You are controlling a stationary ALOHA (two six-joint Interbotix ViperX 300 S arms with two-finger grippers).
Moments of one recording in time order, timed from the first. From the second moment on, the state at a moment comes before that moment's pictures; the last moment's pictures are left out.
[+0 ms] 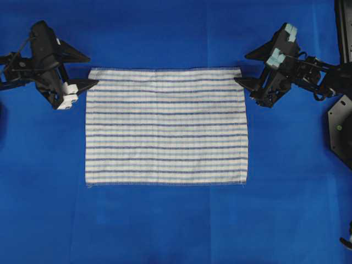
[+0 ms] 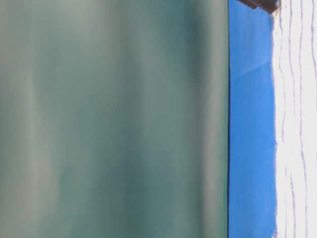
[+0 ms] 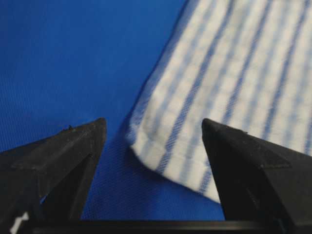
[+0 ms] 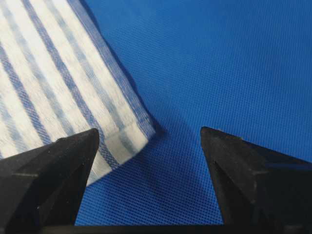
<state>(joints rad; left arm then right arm) 0.39 -0.08 1.21 -0.03 -0.50 0.00 -0.41 -0.01 1.18 0.20 -0.53 0.02</state>
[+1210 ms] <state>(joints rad) 0.37 0.02 1.16 -0.03 -0.48 -0.01 -0.38 0.04 1.16 0.21 -0.56 0.02</state>
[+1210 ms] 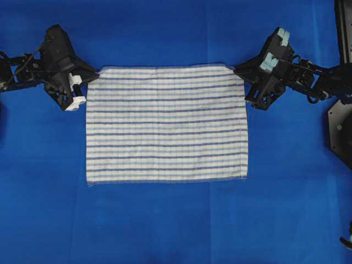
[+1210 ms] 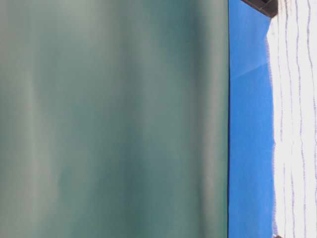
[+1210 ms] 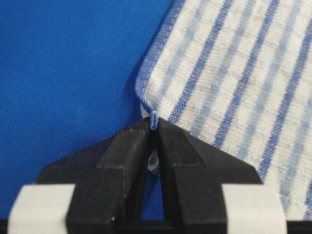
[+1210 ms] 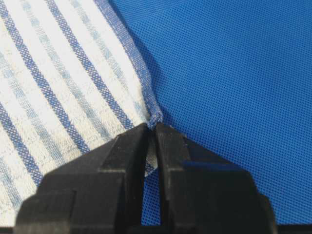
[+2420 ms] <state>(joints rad) 0.02 -0.42 1.16 -0.03 -0.21 -0.06 -0.01 -0.47 1.25 0.36 -0.33 0.02</state>
